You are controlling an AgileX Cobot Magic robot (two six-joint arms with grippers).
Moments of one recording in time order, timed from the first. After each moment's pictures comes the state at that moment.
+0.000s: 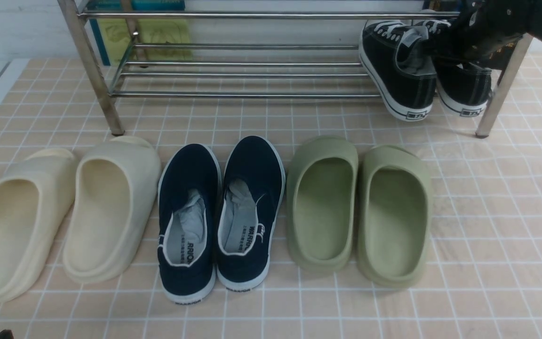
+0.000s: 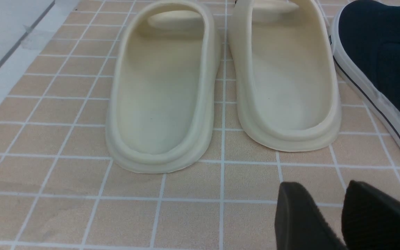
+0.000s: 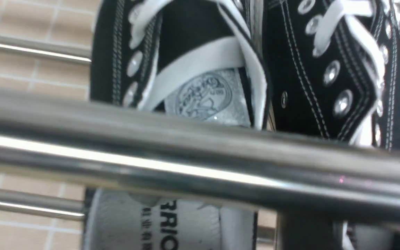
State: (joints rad) right arm 0.12 2.19 -2.03 -0.12 0.64 0.11; left arm -0.04 -0.02 0.02 0.16 0.37 -0.13
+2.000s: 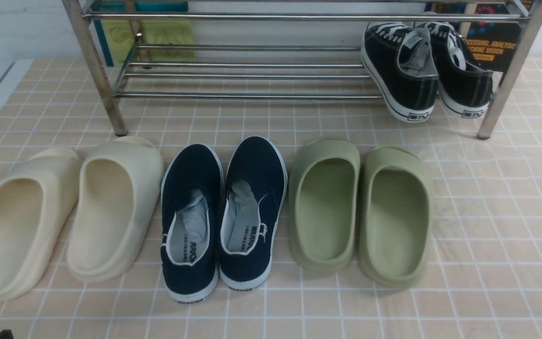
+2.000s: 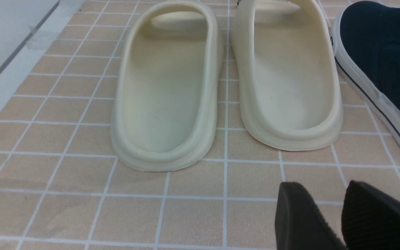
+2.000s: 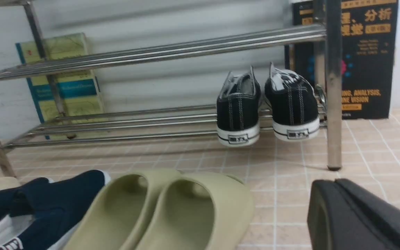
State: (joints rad) right arm 0.13 0.08 0.03 -0.23 -0.10 0.45; left arm -0.04 -0.02 0.02 0.16 0.37 -0.13
